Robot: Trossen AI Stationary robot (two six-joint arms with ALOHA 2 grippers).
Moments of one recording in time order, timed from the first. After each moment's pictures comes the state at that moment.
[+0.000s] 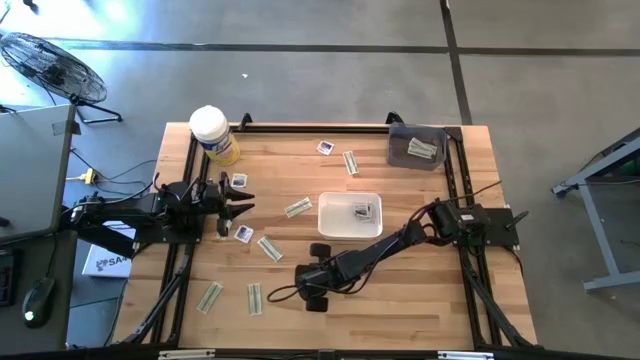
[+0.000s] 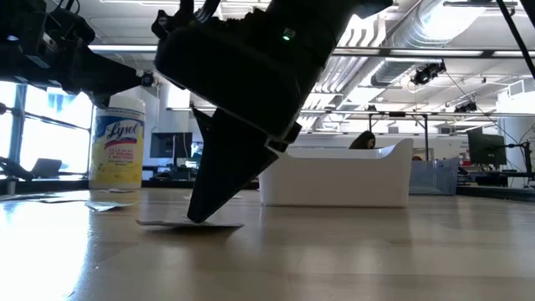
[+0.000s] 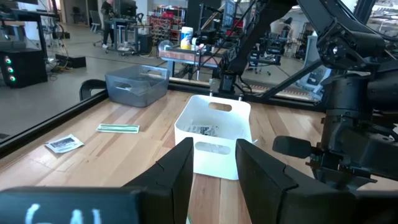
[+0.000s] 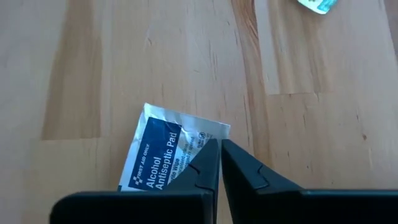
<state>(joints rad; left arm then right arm) 0.01 0.02 0.03 0.00 -0.12 -0.11 0.39 2.30 1.72 -0.50 0.24 0.39</state>
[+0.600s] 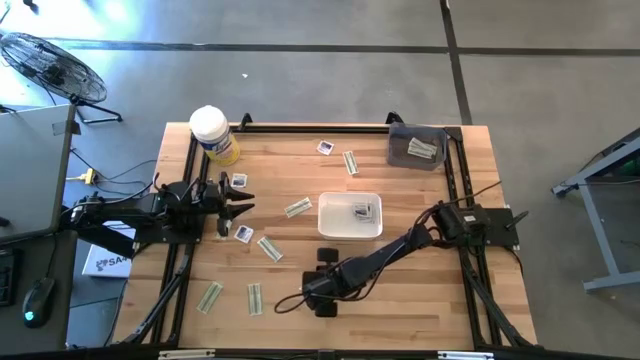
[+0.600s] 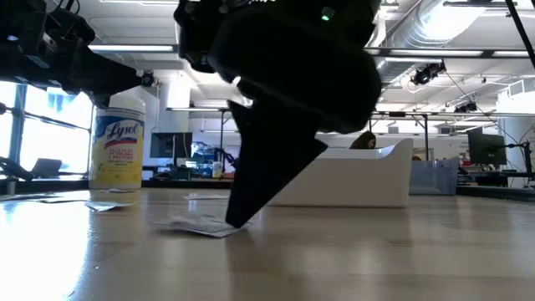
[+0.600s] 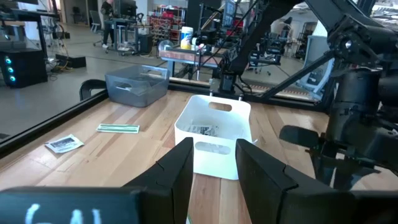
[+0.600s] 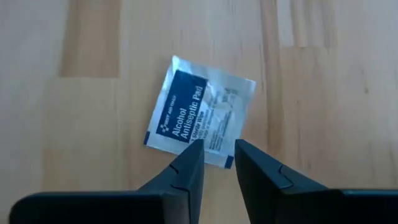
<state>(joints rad) 0.01 0.02 0.03 0.00 -0.12 -0.11 0.43 2.27 1.72 -0.61 0.26 0.41</state>
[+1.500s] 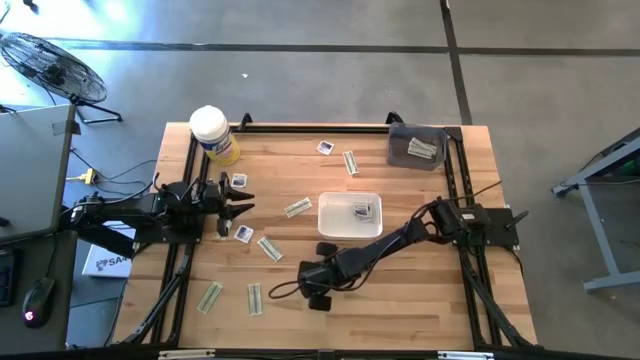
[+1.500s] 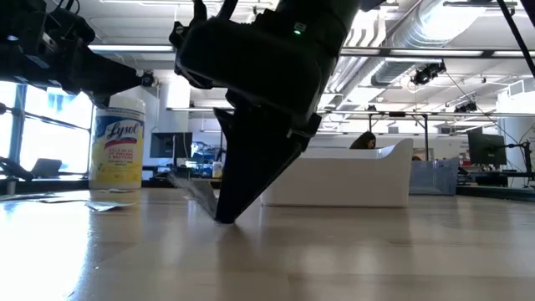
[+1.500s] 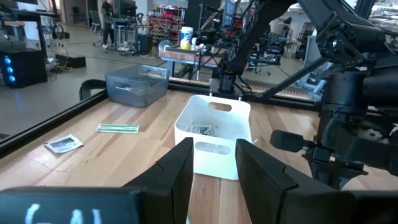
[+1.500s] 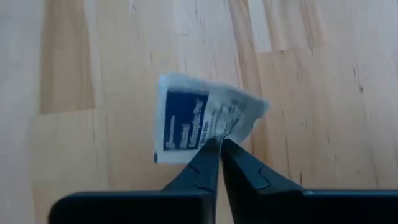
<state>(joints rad) 0.01 0.02 0.03 0.00 -0.11 -0.11 0.36 2.31 1.72 -0.63 0.19 0.48</state>
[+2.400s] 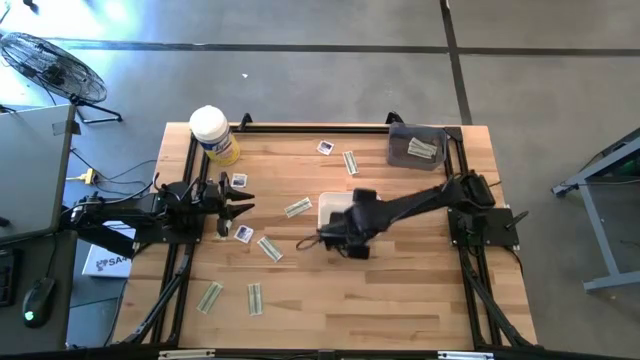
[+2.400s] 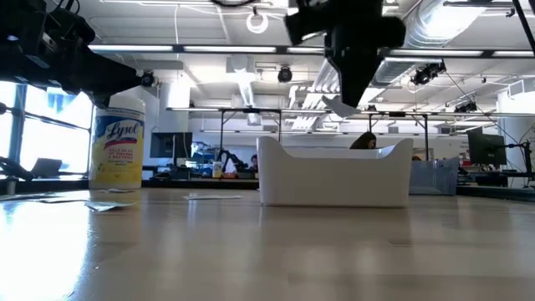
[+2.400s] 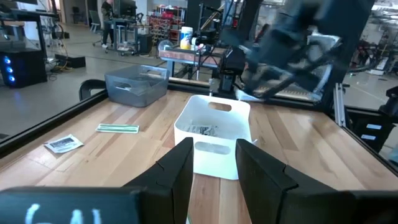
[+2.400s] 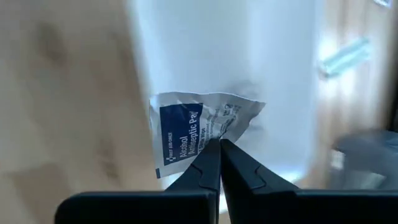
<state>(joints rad) 0.01 0.02 0.03 0.00 -0.11 -0.11 0.22 1.98 1.72 -1.37 0.36 0.38</state>
